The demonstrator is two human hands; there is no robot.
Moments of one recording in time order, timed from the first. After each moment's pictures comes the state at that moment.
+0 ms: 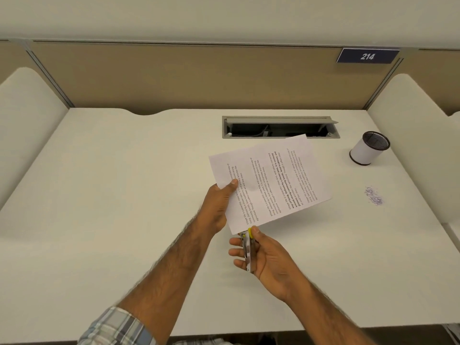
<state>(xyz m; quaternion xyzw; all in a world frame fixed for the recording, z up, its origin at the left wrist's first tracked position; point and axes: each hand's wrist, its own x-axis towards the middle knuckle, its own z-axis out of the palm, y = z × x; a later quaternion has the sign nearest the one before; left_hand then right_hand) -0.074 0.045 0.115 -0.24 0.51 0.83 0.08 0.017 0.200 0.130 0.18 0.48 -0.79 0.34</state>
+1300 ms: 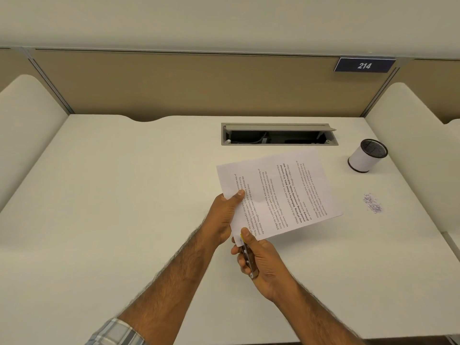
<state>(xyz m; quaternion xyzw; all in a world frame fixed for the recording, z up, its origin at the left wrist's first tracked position) -0.070 0.060 0.116 -0.22 0.49 0.84 0.10 0.005 0.185 0.123 0.21 0.54 -0.76 0.30</state>
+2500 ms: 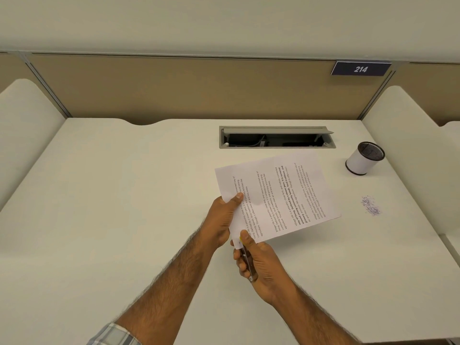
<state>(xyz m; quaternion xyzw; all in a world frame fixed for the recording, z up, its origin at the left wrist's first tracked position) -0.072 0.060 0.117 -0.21 0.50 0.84 0.10 0.001 0.187 0.122 0.20 0.54 -0.76 0.31</state>
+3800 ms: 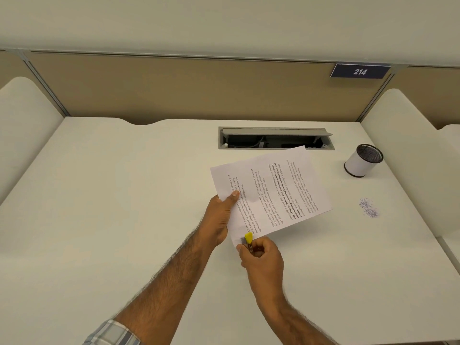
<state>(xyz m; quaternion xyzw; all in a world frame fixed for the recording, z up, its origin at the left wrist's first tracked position) -0.081 0.060 0.114 -0.24 0.50 0.83 0.07 0.014 0.177 0.108 0.18 0.77 -0.61 0.04</state>
